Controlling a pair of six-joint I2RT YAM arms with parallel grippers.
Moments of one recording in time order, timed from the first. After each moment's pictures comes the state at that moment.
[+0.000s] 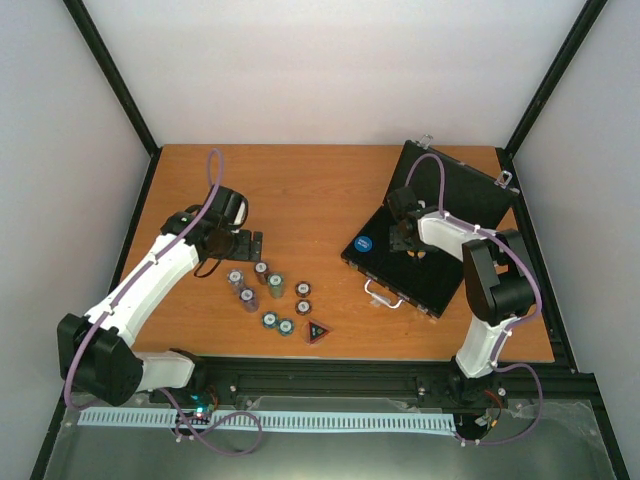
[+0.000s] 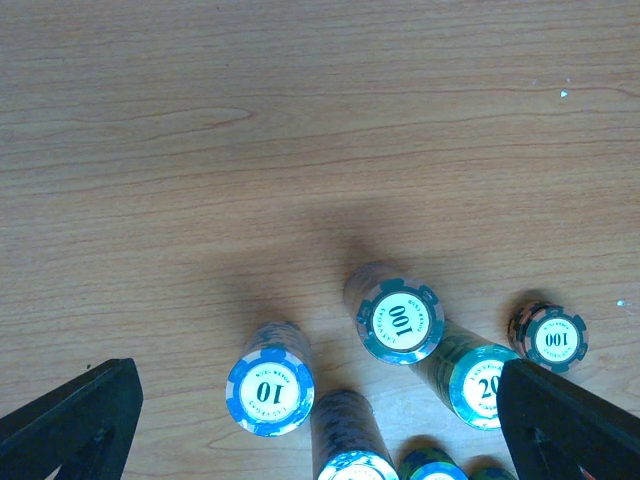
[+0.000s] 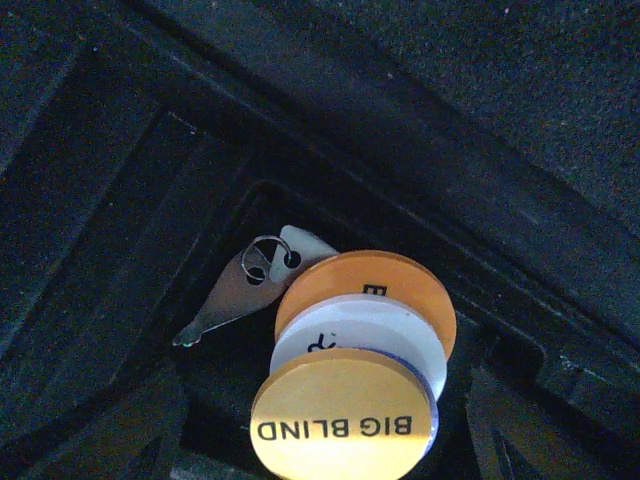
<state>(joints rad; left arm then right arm) -0.38 1.28 1.12 -0.96 -0.10 -0.31 0.34 1.81 1.12 -0.56 0.34 0.32</state>
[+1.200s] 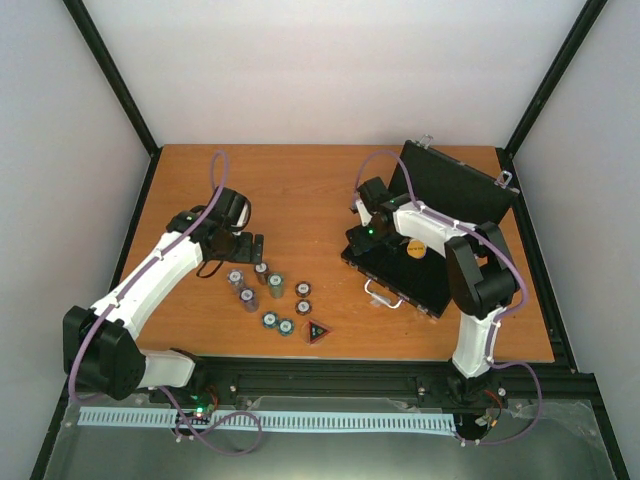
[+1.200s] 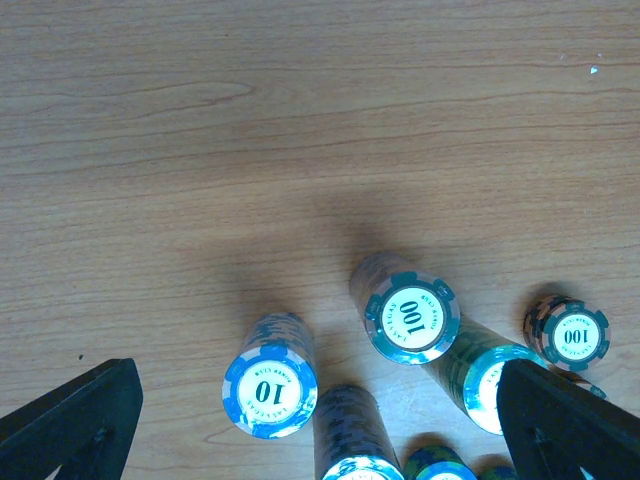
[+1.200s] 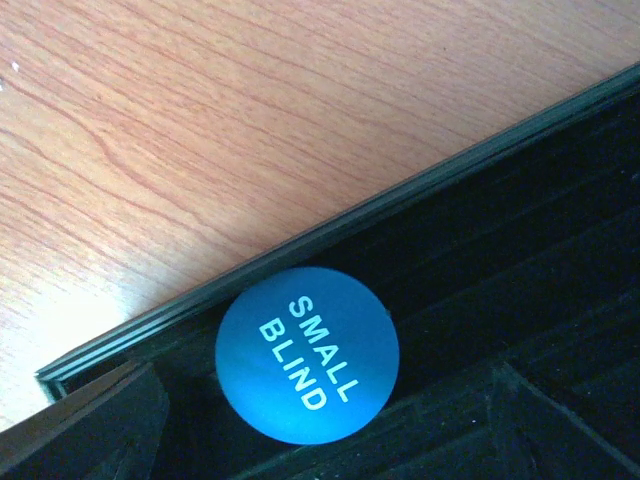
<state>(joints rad) -0.38 1.31 1.10 -0.95 -0.11 -0.32 0.48 1.90 1.33 -0.64 -0.05 0.03</state>
